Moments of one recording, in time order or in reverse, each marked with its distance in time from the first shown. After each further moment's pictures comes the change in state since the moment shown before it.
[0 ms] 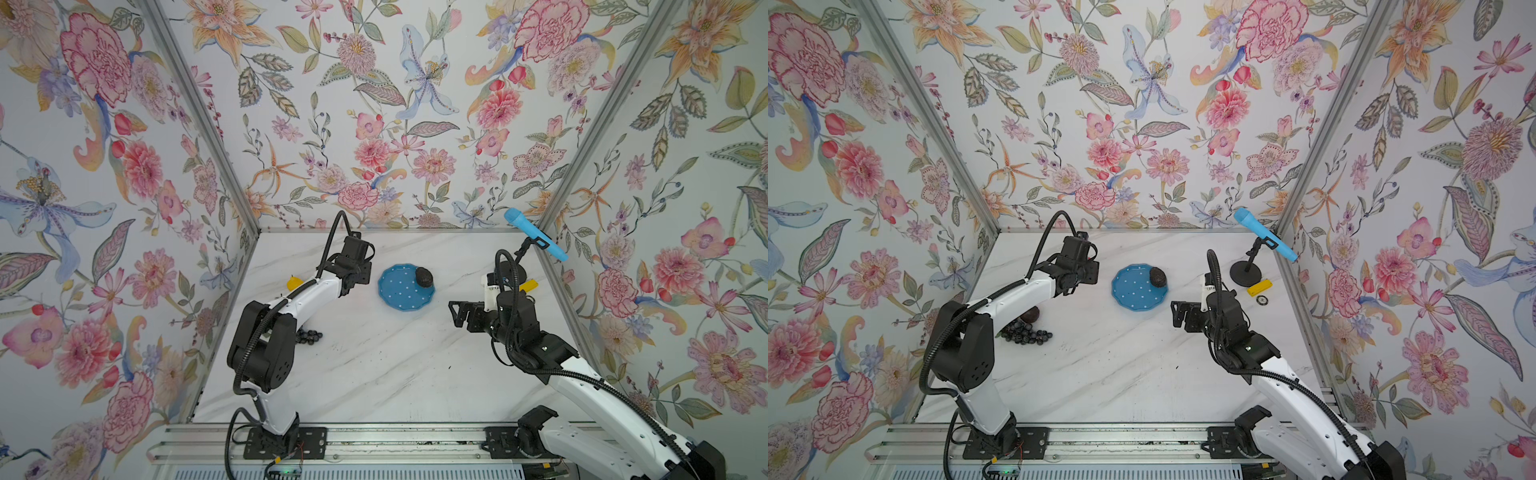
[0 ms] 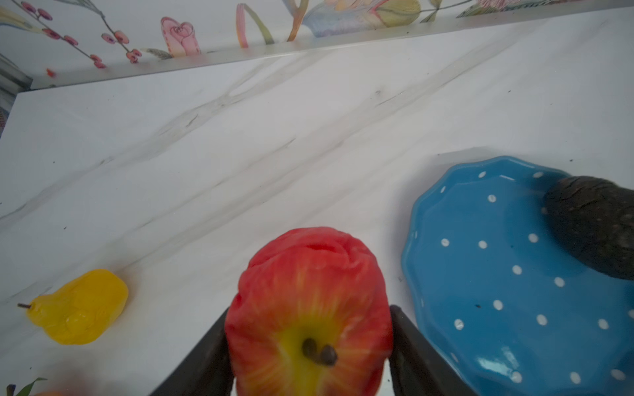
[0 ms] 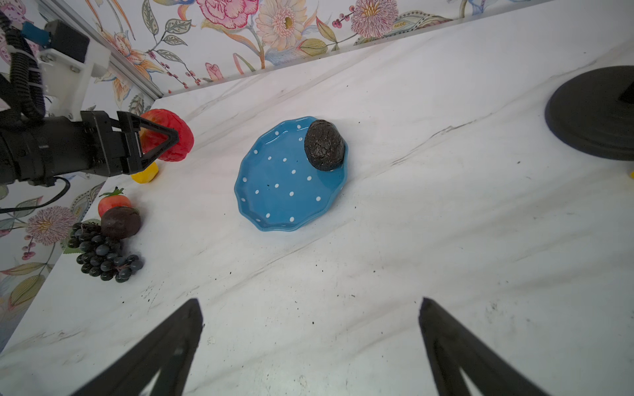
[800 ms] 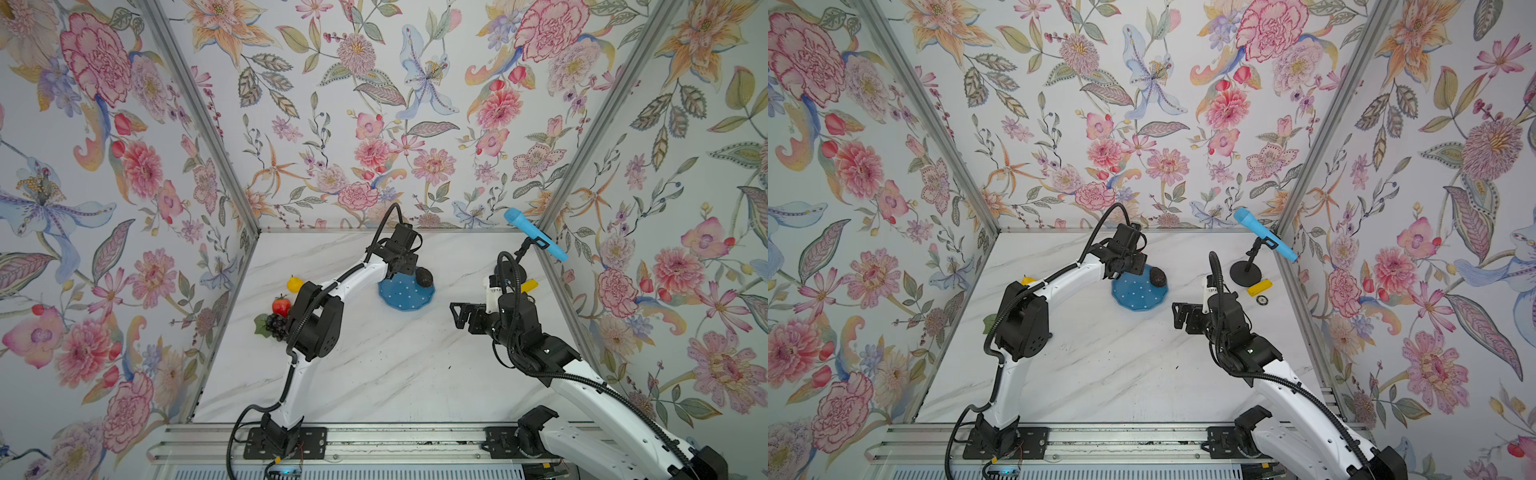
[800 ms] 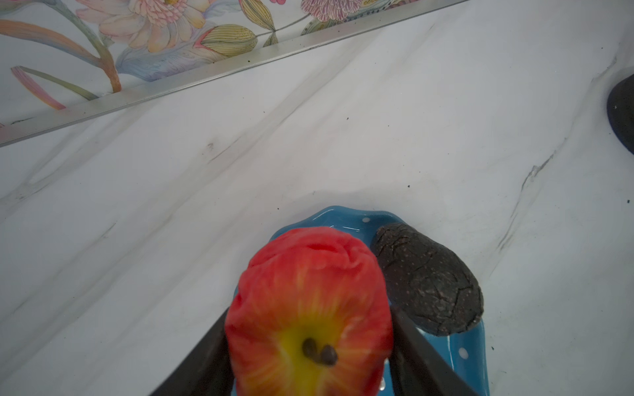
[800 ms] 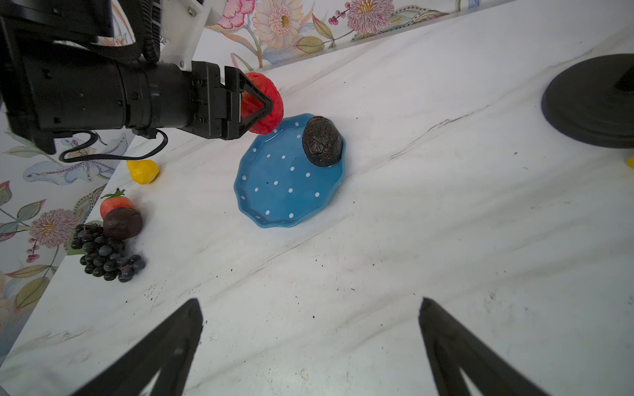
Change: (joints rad) left arm -0.155 0.425 0.570 -0.193 0.089 0.006; right arm 0.000 -0.026 -0.011 -0.016 0.002 0.019
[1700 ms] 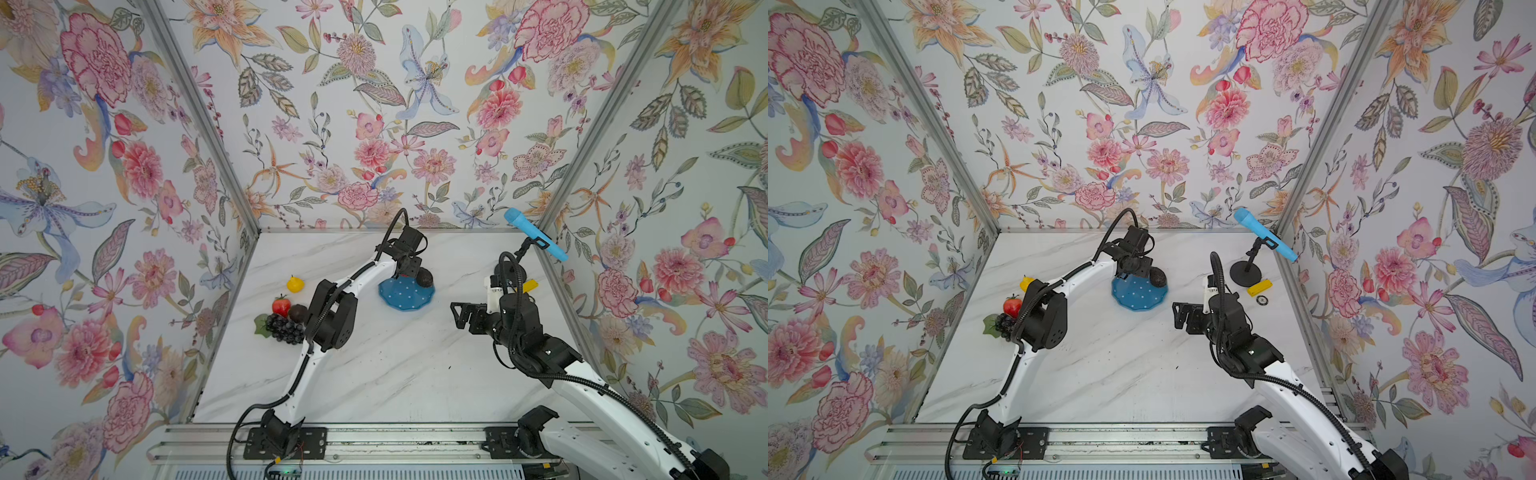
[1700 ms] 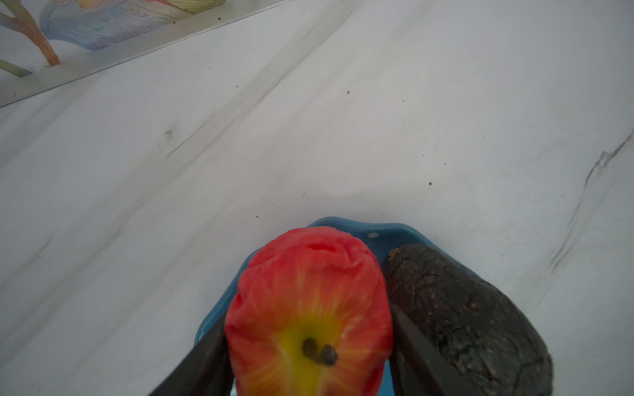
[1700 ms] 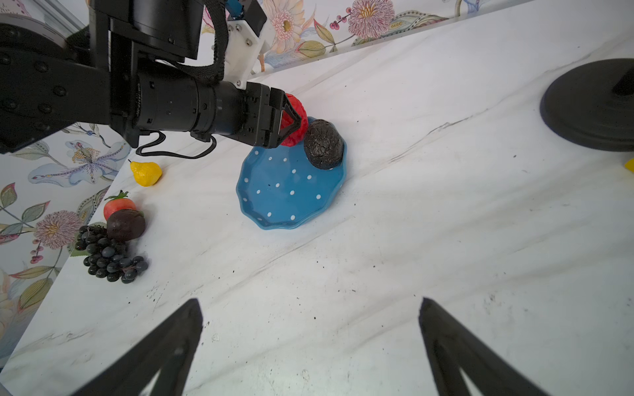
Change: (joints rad) left arm 0.000 0.196 0.227 -0.116 0.004 0.008; right arm 0.000 -0.012 0.000 0.000 0.001 0.000
